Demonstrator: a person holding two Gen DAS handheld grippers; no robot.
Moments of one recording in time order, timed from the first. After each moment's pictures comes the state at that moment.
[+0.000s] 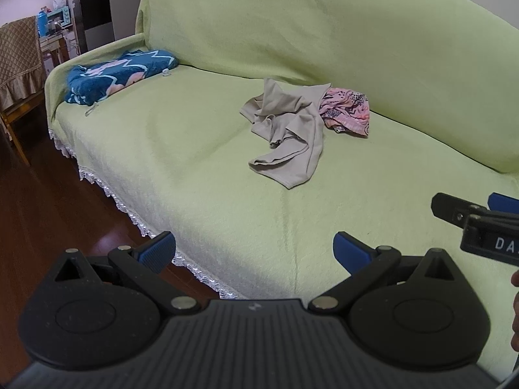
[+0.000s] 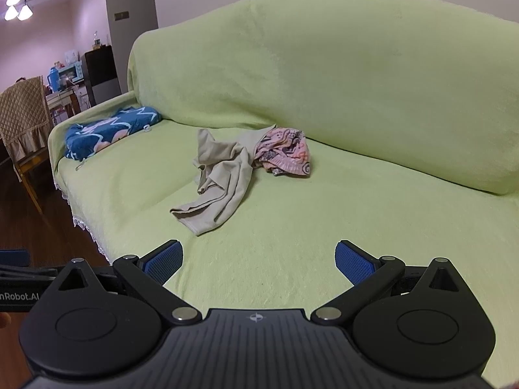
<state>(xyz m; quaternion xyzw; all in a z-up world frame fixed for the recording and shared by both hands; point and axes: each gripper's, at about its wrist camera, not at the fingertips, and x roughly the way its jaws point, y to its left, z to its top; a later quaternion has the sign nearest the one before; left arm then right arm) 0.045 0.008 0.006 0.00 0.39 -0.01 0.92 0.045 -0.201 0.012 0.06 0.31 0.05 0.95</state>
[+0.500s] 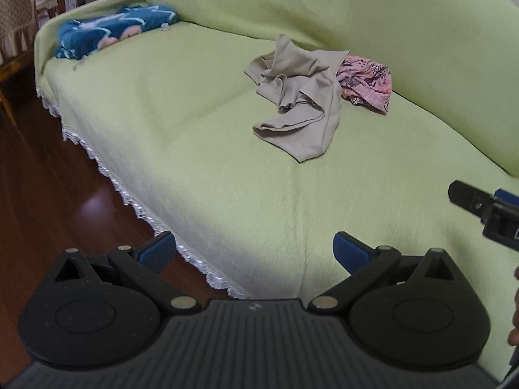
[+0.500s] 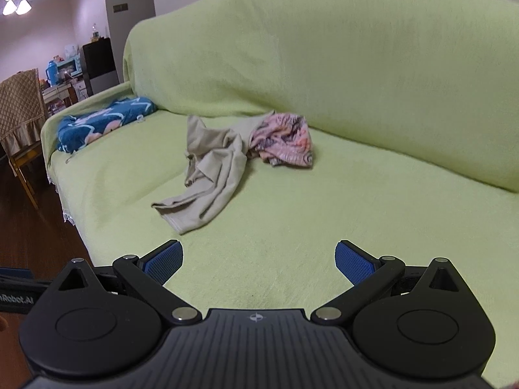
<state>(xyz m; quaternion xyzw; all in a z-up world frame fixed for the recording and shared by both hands) 0.100 0.033 -0.057 -0.04 0.44 -0.01 0.90 0.095 -0.206 -0.038 0.07 0.33 0.06 0.94</state>
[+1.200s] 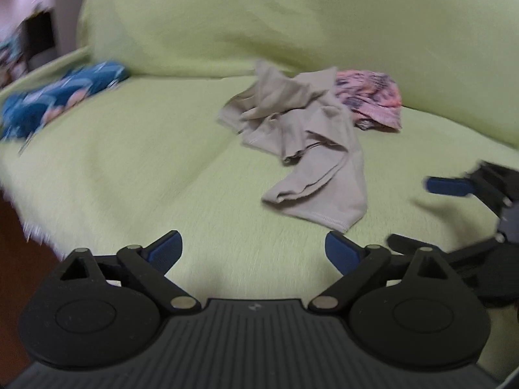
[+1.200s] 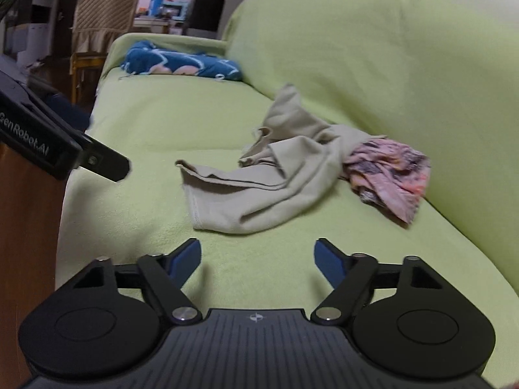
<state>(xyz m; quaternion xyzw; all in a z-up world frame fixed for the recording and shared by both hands) 0.215 0.056 -0.122 0.07 0.34 -0.11 0.93 0.205 -0.125 -0.142 -0.15 0.27 0.20 0.93</state>
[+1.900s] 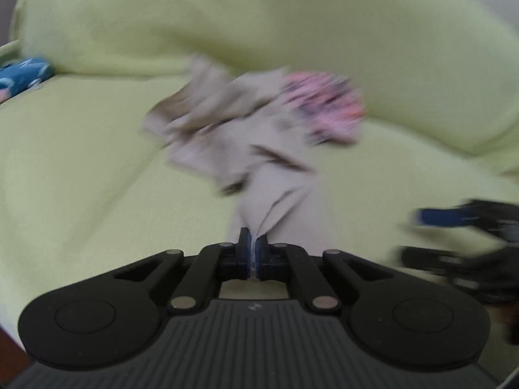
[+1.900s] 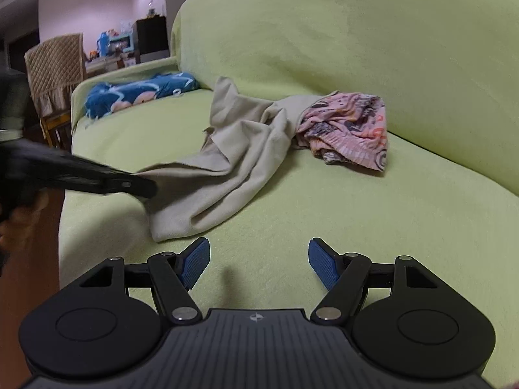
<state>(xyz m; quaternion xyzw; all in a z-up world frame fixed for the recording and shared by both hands) 0.277 0.061 -0.131 0.00 0.32 -0.27 0.91 0.220 -0.193 -0.137 0.01 0.31 0.17 0.94</state>
